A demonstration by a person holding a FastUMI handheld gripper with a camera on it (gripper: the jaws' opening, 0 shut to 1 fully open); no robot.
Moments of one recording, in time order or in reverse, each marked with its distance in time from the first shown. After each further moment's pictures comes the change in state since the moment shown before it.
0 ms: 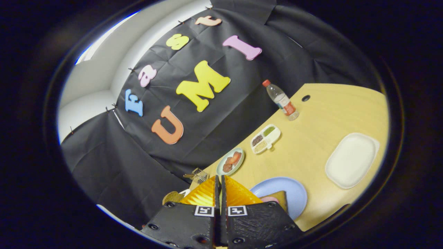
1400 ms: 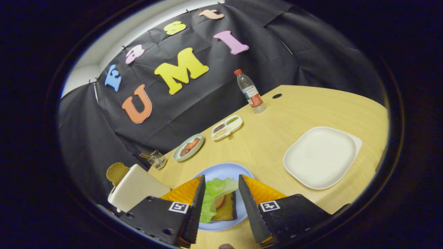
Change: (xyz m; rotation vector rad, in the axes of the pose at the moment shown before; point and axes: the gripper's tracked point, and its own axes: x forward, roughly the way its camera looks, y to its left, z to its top) arm -0.012 -0.117 -0.033 -0.182 -0.005 -0.277
